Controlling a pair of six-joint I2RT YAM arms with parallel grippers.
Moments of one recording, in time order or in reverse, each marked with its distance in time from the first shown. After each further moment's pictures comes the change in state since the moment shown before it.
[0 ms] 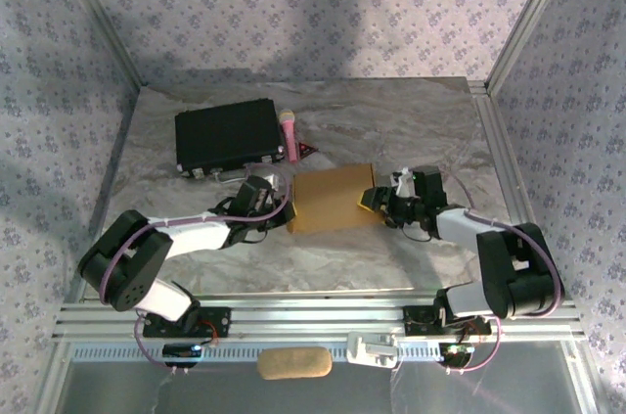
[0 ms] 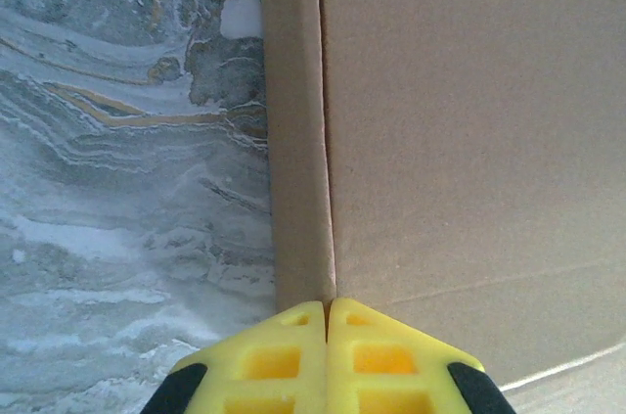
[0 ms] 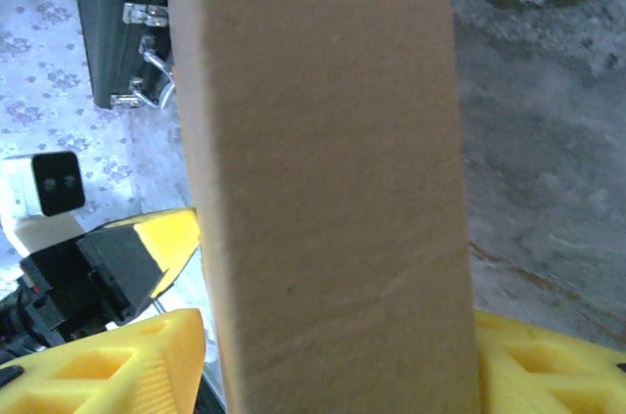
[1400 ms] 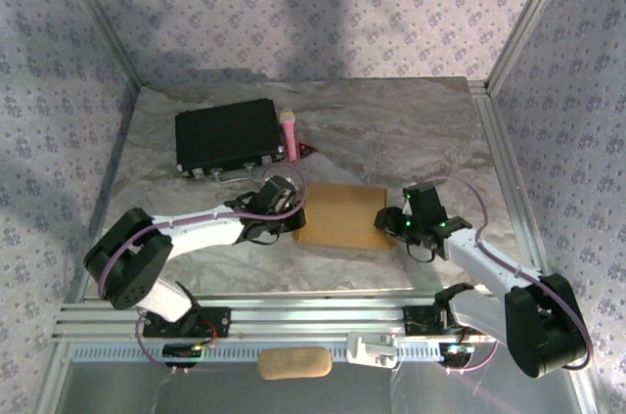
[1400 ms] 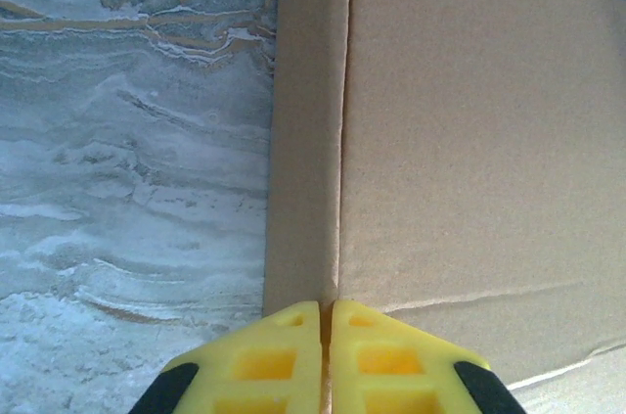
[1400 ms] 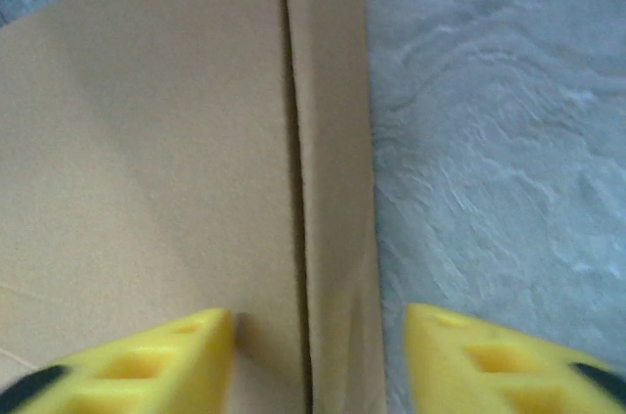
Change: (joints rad) left arm -0.149 0.021 0.166 -0.283 -0.109 -0.005; right arm 0.130 -0.319 -0.047 -0.440 0.517 -0.119
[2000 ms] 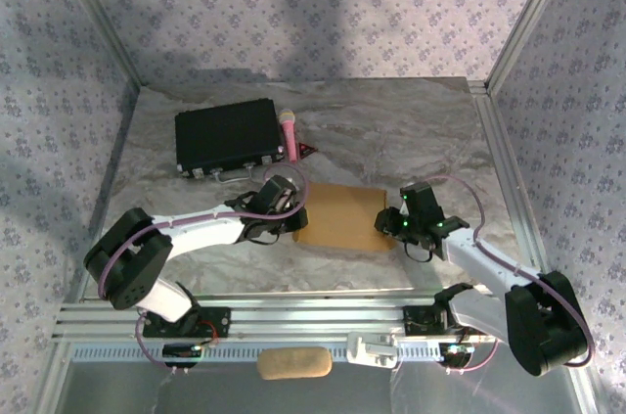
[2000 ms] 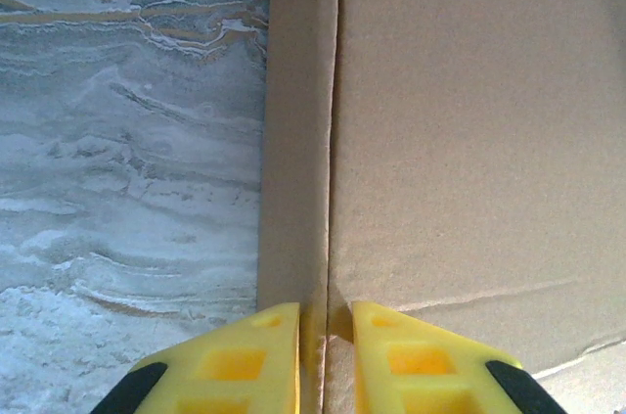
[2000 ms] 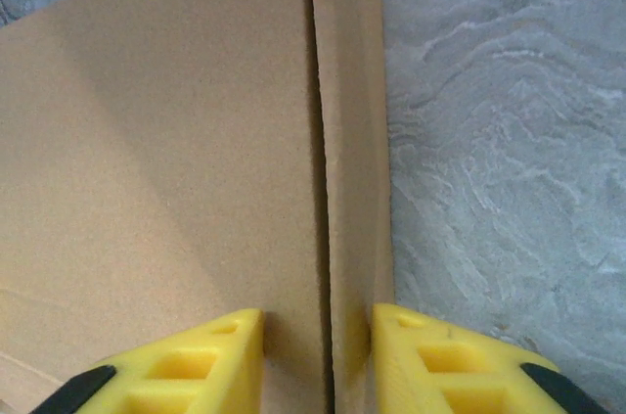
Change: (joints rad) left arm -0.002 0.000 0.013 -0.024 0.007 0.011; right arm 0.039 0.021 0.004 0.026 0.034 0.019
